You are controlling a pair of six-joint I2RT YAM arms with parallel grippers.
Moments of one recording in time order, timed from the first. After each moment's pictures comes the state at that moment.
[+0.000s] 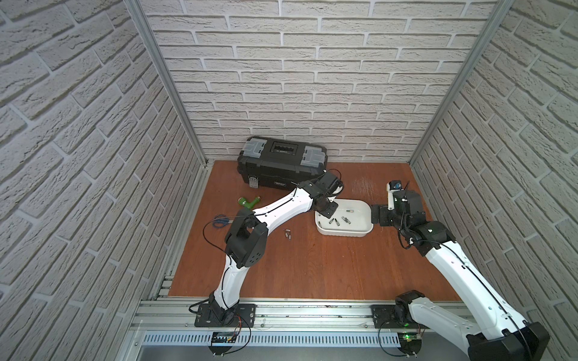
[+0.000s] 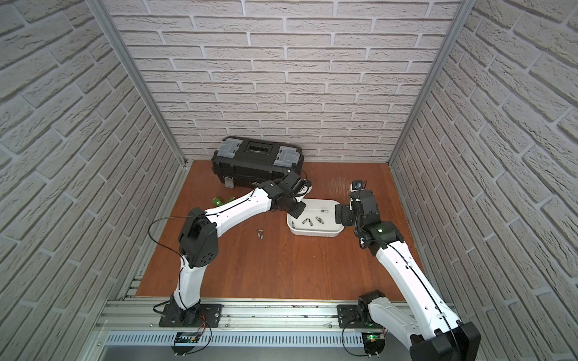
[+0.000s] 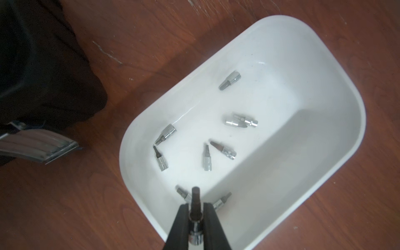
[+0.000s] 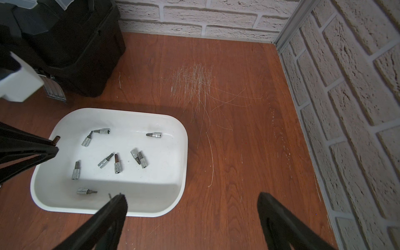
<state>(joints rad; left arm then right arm) -0.83 2.10 1.86 -0.79 0.01 -0.07 0.23 0.99 0.95 -0.70 0.31 0.15</state>
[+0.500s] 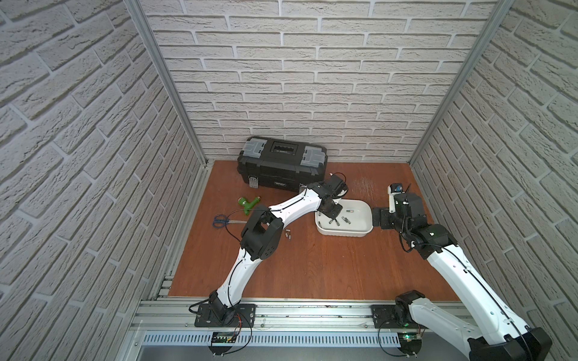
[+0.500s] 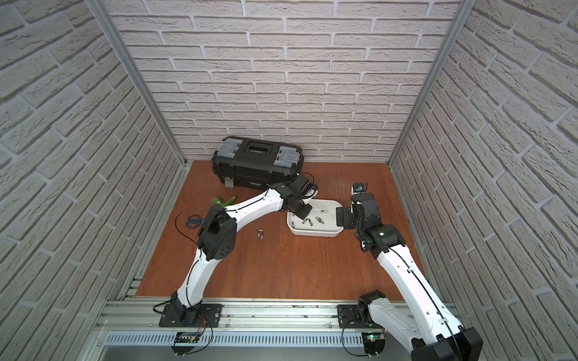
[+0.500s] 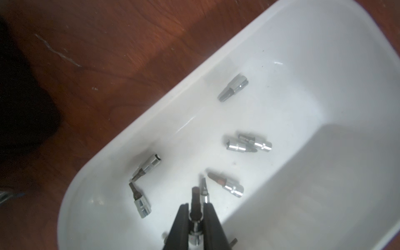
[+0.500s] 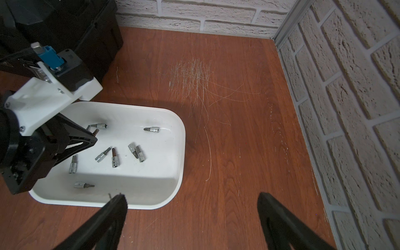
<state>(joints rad) -0.83 2.29 1.99 -0.78 0.04 -0.06 0.23 0.96 0.93 -0.71 0.32 0.15</state>
